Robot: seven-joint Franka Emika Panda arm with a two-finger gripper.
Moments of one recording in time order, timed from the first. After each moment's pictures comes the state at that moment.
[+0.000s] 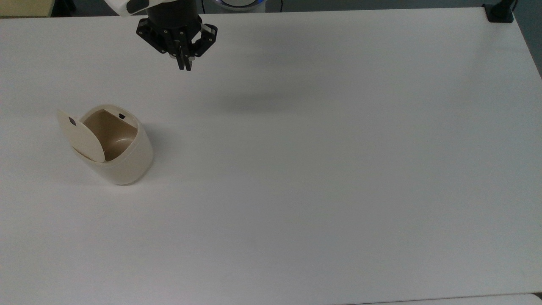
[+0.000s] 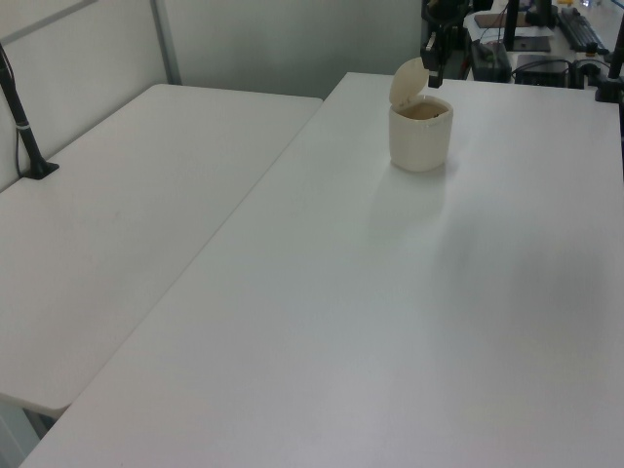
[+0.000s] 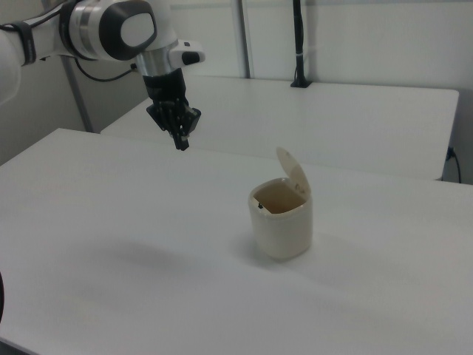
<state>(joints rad) -0.07 0.17 0.03 -1.50 -0.04 1.72 0.02</state>
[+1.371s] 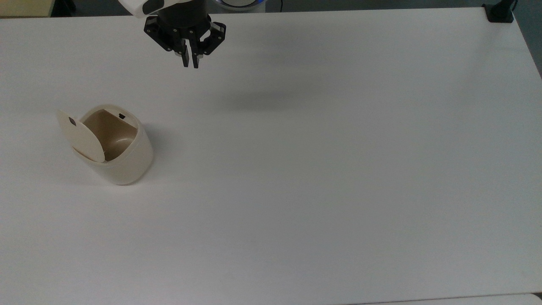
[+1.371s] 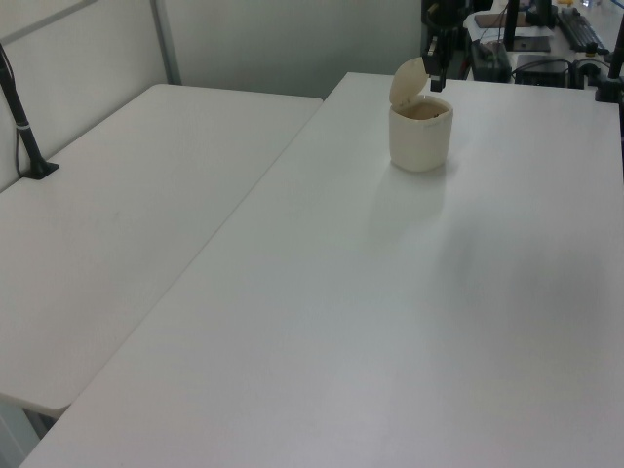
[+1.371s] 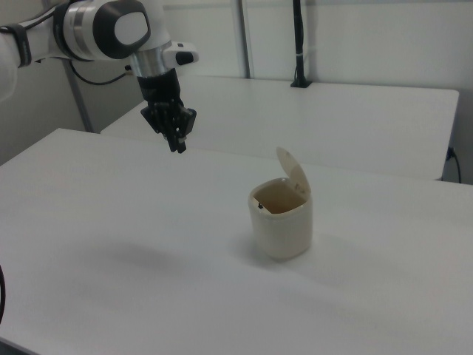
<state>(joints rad) -0.04 0.17 0.02 -1.50 -0.07 1.69 0.02</state>
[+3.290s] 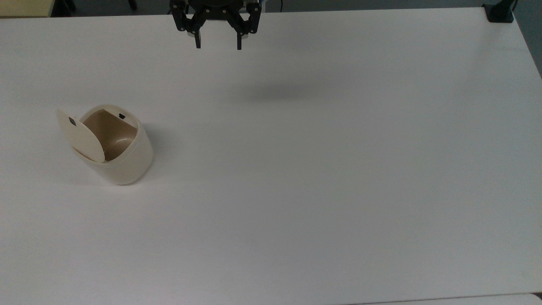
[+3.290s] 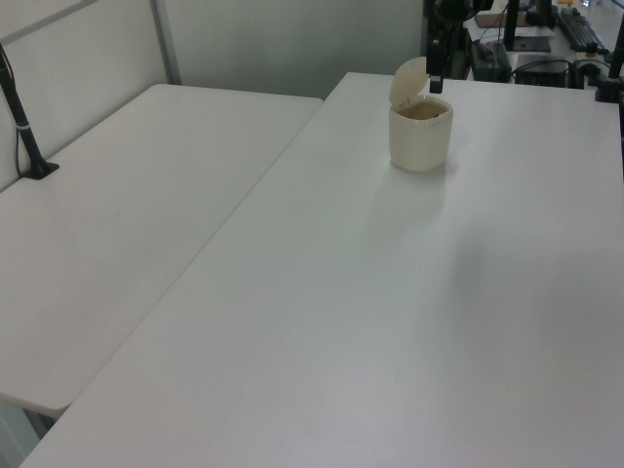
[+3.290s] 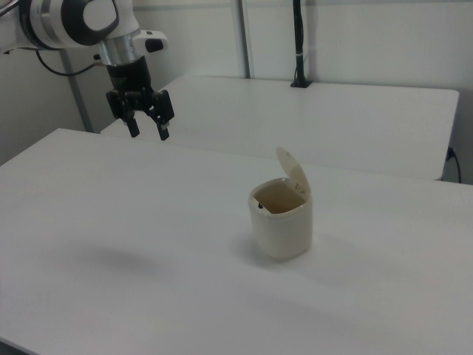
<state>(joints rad) 0.05 0.11 0.02 -1.51 -0.07 1.64 0.02</state>
